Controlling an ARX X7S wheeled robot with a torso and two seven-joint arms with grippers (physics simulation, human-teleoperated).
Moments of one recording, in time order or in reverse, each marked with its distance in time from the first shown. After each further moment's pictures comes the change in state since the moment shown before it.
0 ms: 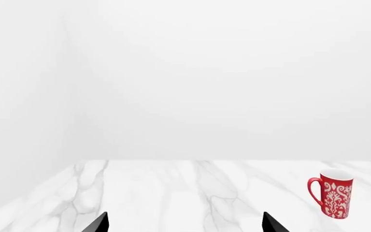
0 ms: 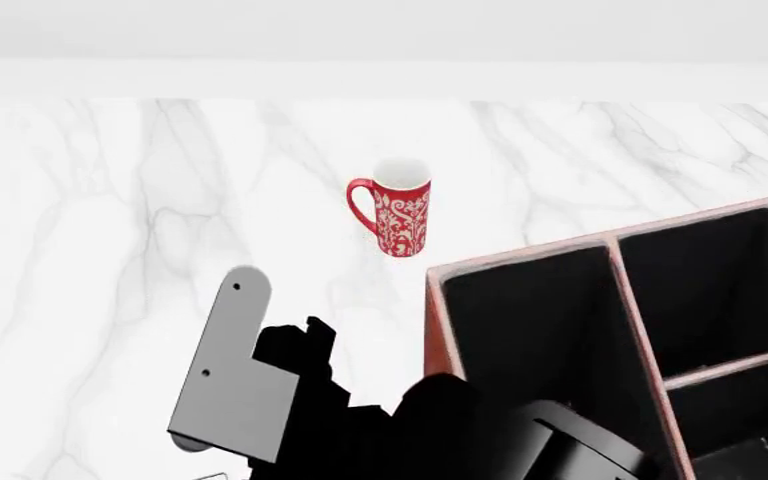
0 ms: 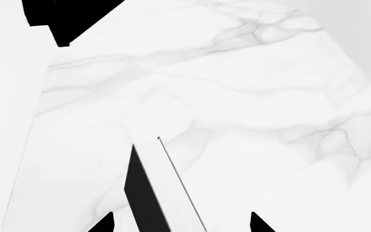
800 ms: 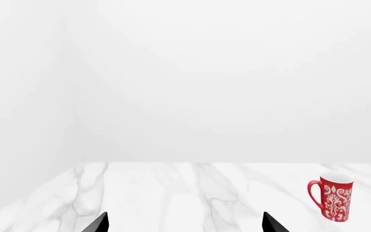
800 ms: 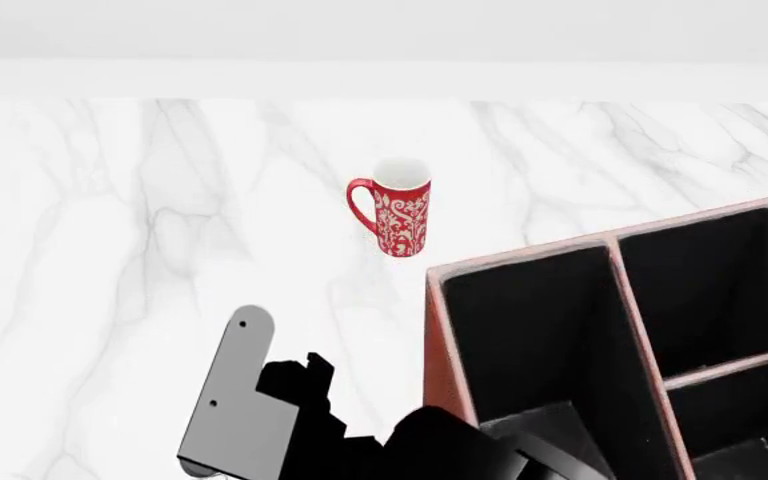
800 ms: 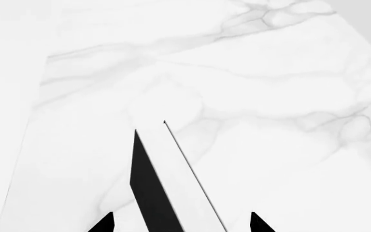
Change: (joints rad) left arm 0.009 -0.015 -0.007 0.010 -0.019 0.009 -0.015; right arm -0.073 -0.032 -0.048 0.116 -0.052 -0.108 -0.007
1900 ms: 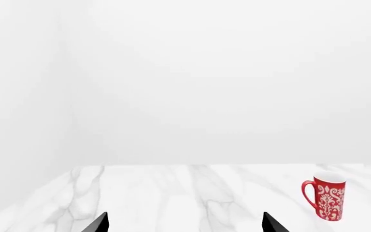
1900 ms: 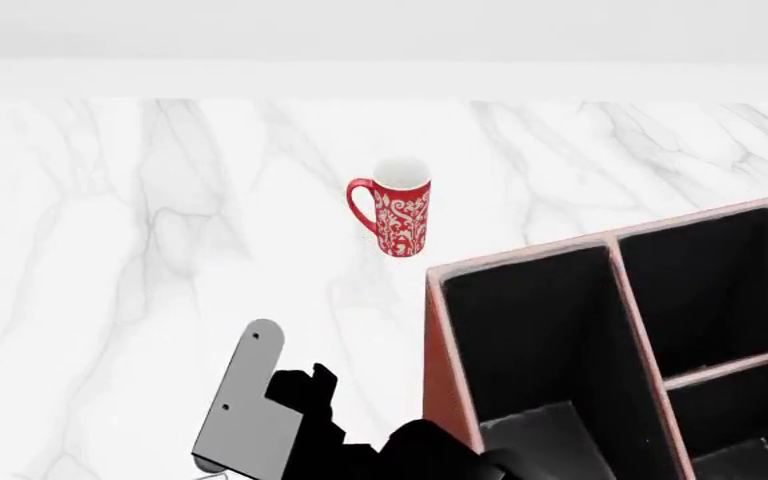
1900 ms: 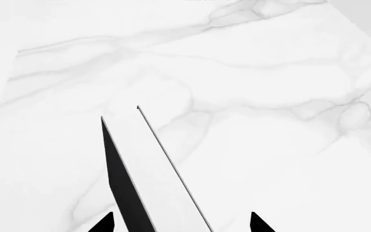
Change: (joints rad) left arm 0.013 -0.021 0.028 0.017 -0.003 0.013 -0.023; right arm -0.054 -0.075 -0.029 0.233 -0.074 -0.182 -0.005
